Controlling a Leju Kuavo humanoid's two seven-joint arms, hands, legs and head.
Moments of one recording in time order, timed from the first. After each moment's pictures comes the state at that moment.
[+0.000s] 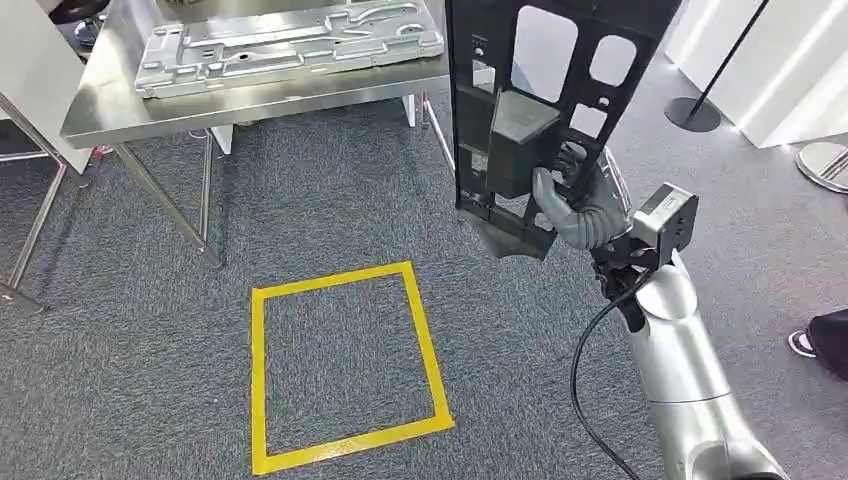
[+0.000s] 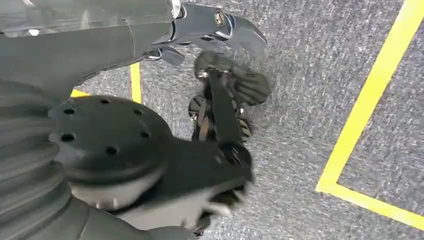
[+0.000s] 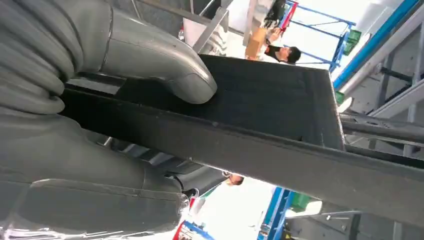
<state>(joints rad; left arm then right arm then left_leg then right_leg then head) -0.12 -0.18 1.09 -0.21 -0.77 0.02 -0.28 -0.59 -0.16 0.21 -1.42 0.02 0.31 -0.52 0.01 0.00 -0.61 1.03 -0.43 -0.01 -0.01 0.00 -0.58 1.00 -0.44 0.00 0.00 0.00</state>
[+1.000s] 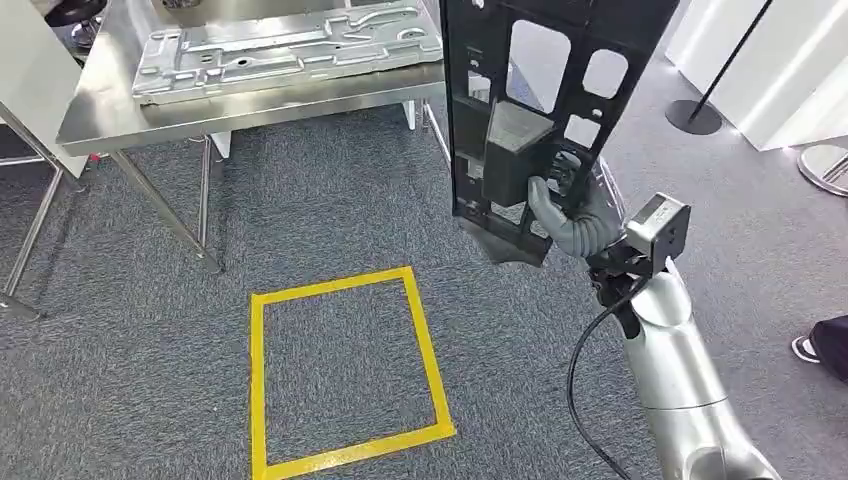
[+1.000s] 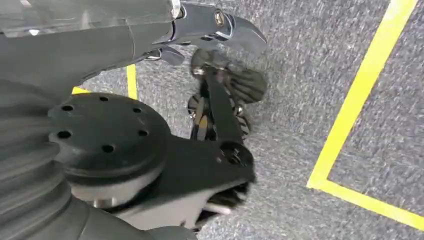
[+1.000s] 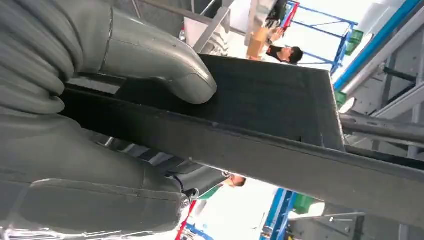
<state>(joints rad) -0.13 -0.18 1.09 -0.21 -0.76 0.02 -0.27 -0.57 -0.17 0.21 -1.44 0.02 0.30 -0.53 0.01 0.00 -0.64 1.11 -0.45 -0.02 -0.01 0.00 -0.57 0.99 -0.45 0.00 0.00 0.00</state>
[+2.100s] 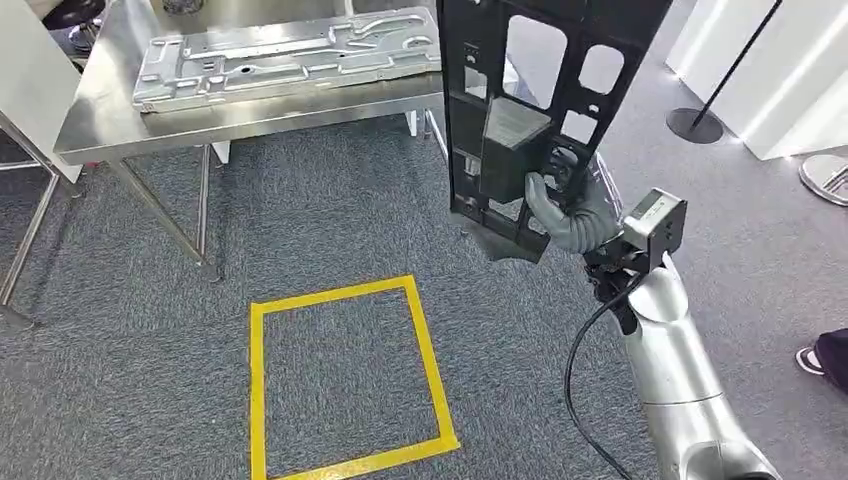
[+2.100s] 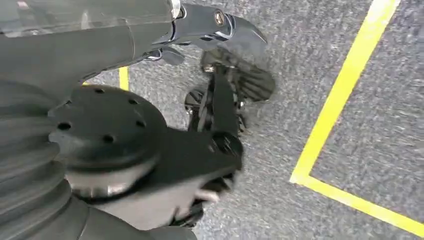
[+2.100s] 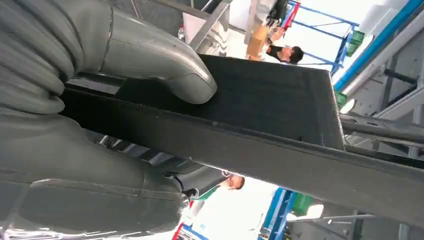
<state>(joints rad) -0.13 -0.18 1.11 -0.21 -0.75 0.02 -0.26 -0.57 -0.16 0.20 -1.43 0.03 0.30 -0.53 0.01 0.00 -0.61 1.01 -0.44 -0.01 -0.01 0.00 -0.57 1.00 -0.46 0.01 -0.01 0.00</state>
